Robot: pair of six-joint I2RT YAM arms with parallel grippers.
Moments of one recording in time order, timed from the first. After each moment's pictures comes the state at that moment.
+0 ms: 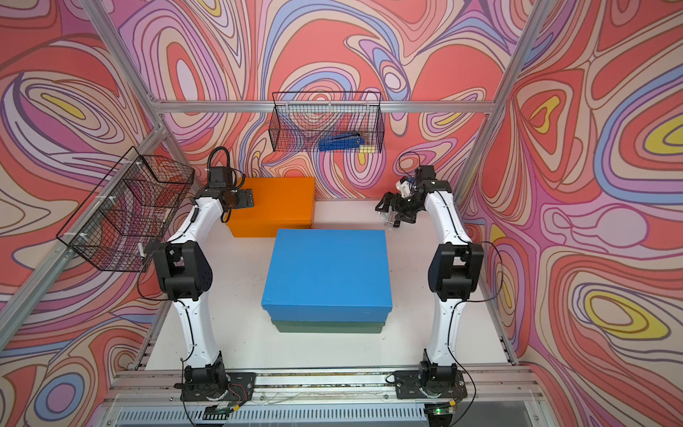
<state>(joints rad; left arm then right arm) 0.04 2.18 2.03 -0.62 -0.14 -0.12 -0.04 2.13 2.09 -1.07 -0.59 0.16</state>
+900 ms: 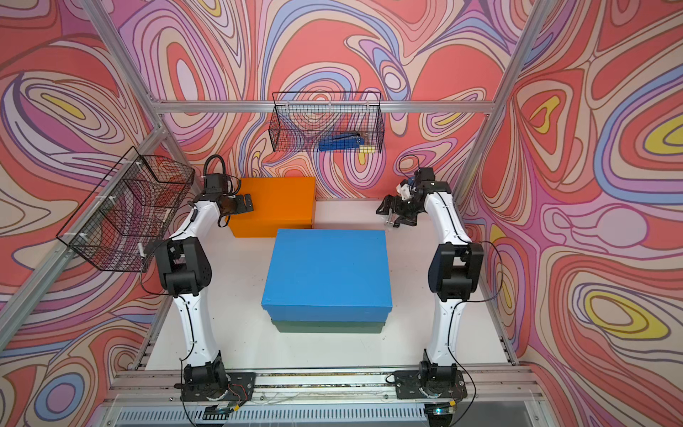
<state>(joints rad) 0.10 2.25 2.01 -0.58 0.07 -0.16 -0.04 2.12 2.08 -1.08 -0.56 0.16</state>
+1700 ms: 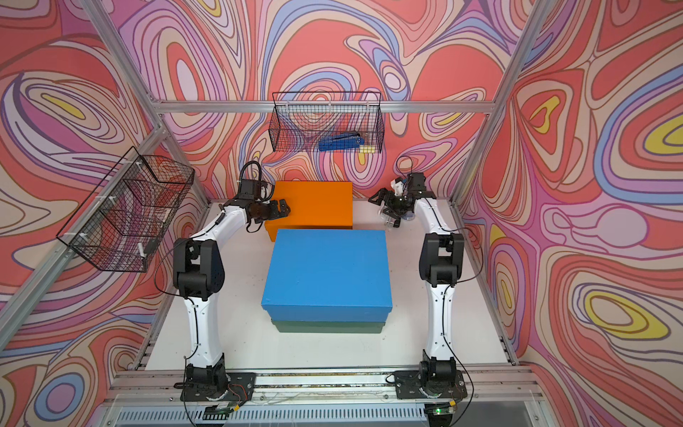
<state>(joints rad) -0.12 2.20 1.87 -0.50 0.24 -0.34 -0.03 2.44 2.21 -0.63 -0.76 0.43</state>
